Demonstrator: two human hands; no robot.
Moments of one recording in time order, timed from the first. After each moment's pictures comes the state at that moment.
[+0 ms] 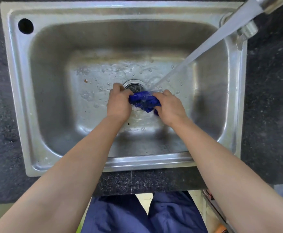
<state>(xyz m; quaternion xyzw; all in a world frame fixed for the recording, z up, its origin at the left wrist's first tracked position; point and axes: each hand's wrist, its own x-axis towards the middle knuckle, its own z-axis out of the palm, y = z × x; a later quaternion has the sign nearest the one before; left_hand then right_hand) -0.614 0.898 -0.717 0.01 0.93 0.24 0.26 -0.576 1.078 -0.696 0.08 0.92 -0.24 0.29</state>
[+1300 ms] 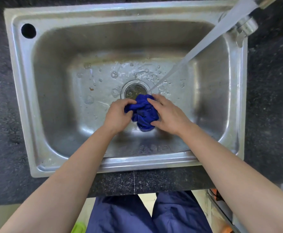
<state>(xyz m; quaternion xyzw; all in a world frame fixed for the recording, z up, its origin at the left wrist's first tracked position) -0.590 0.875 -0.708 0.00 0.86 0.40 0.31 -0.552 1.086 -0.708 -0.07 0.91 -0.26 0.31</state>
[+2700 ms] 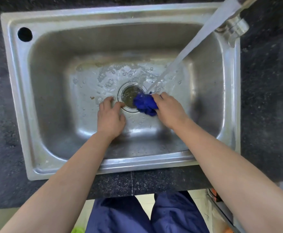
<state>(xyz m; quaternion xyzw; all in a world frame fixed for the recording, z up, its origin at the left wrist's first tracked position) -0.578 0.861 -0.722 0.04 0.95 0.21 0.24 -0.570 1.084 -0.707 -0.01 0.95 -0.16 0.28</state>
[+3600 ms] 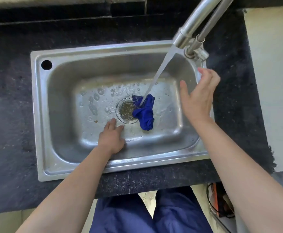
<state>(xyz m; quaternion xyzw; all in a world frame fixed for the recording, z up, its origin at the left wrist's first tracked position) -0.559 0.859 -0.691 0.10 0.91 0.09 0.40 -0.580 1.148 -0.601 0.24 0.92 -0.29 -0.14</state>
